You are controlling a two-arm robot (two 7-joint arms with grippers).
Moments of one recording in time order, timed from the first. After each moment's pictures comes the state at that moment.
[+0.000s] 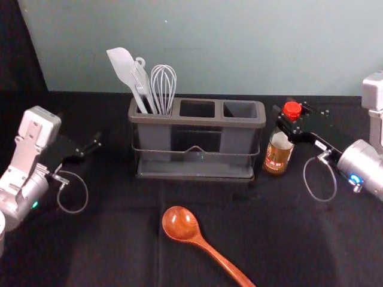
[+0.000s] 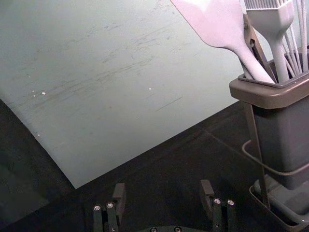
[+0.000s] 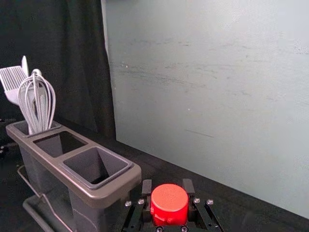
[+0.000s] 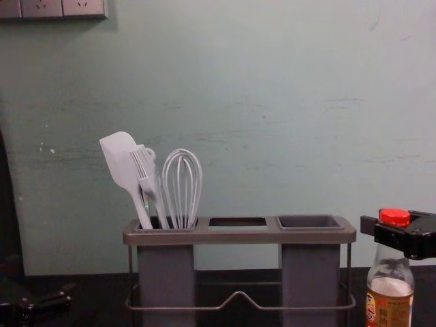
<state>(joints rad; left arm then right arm) -0.20 0.60 0.45 -1.41 -0.25 -0.12 0.03 0.29 0.44 -0.27 -1.35 0.41 -0.06 0.47</state>
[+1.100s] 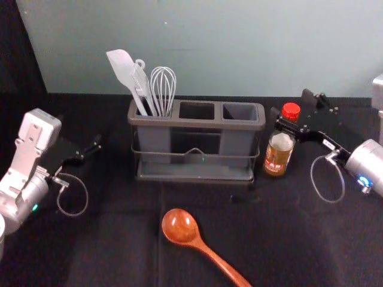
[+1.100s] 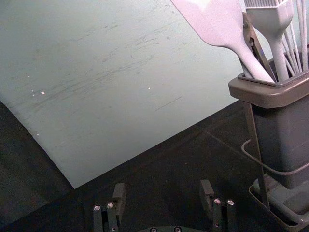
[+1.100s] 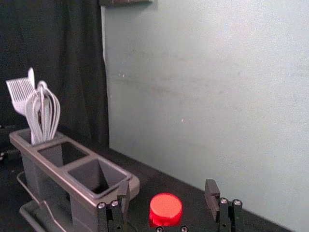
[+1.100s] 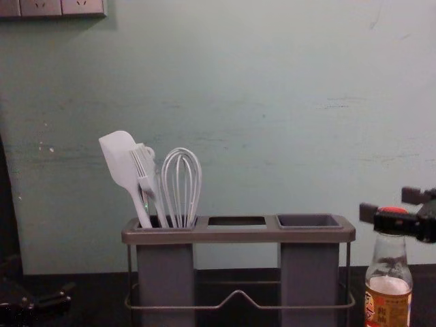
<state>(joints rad) -0.20 0.60 0.45 -1.41 -0.25 -0.12 0.03 0.24 0.47 -0.24 -1.46 0.39 -0.06 0.43</state>
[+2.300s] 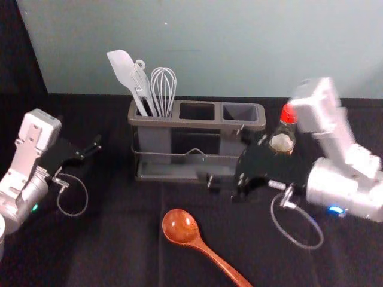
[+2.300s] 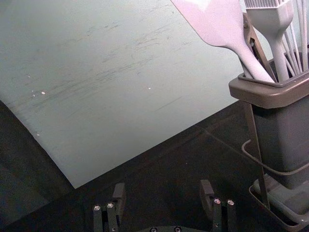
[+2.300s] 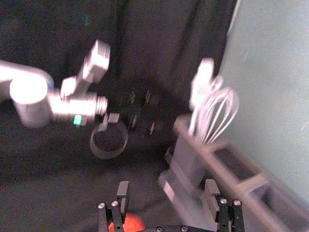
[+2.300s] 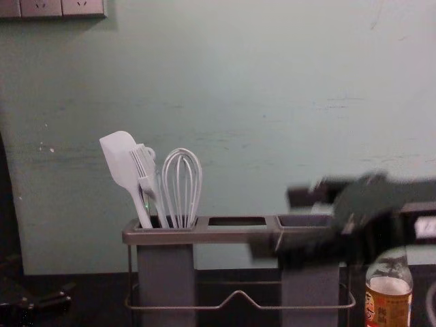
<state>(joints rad) -0.20 0.60 0.45 -1.41 -0.25 -0.12 0.03 0.22 0.64 -0.44 -1.91 0.36 0.28 0.54</state>
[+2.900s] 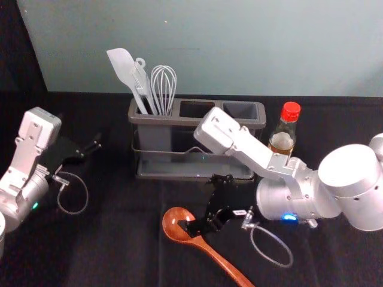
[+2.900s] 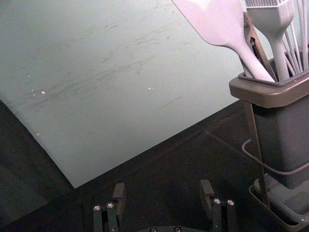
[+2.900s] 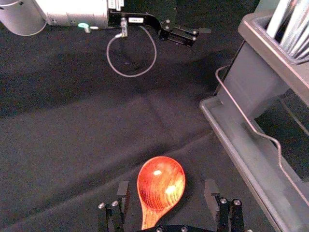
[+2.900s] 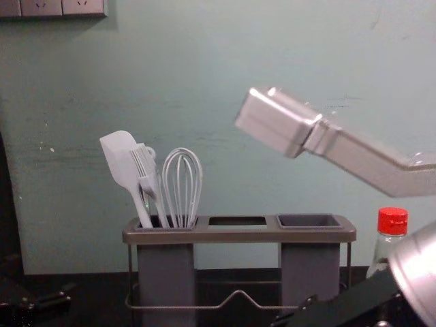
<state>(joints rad) -0.20 0.60 0.45 -1.41 -0.25 -0.12 0.03 0.46 0.56 -0.72 -1.83 0.24 0.79 0.57</state>
